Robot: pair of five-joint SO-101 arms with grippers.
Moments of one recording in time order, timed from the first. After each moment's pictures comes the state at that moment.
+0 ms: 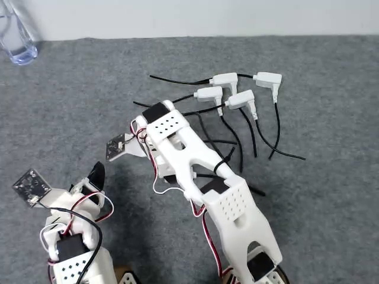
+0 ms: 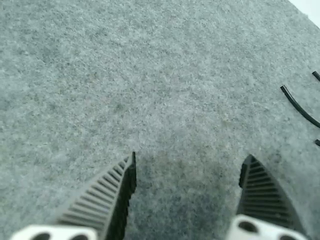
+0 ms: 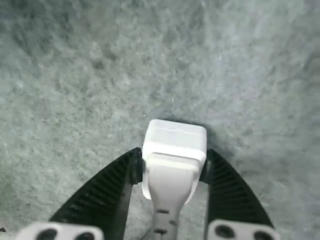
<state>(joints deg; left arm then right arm) -24.6 -90.2 97.2 48.9 31.5 -38.9 45.8 -37.3 100.7 60.5</state>
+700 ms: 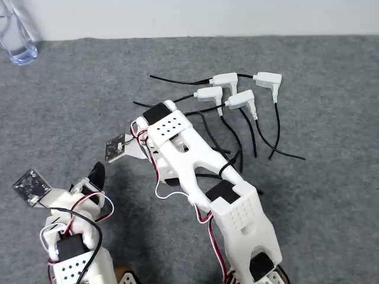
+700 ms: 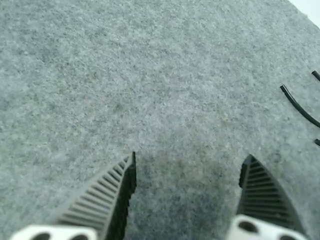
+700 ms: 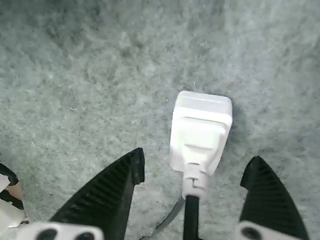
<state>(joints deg) -24.5 -90.2 97.2 48.9 31.5 -39.6 37.5 -28.1 100.7 58.0</state>
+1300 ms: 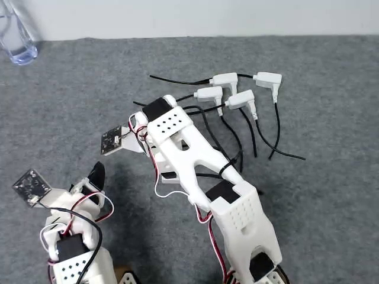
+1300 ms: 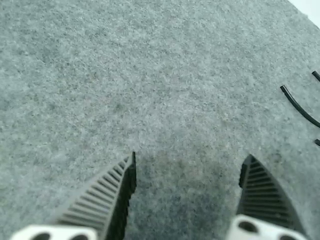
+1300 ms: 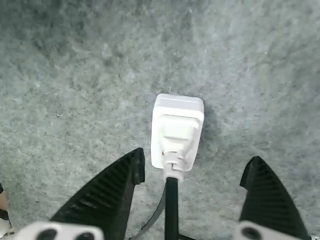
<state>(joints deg) -24.5 -90.2 97.2 48.9 31.5 -39.6 37.5 -33.3 100.7 58.0</state>
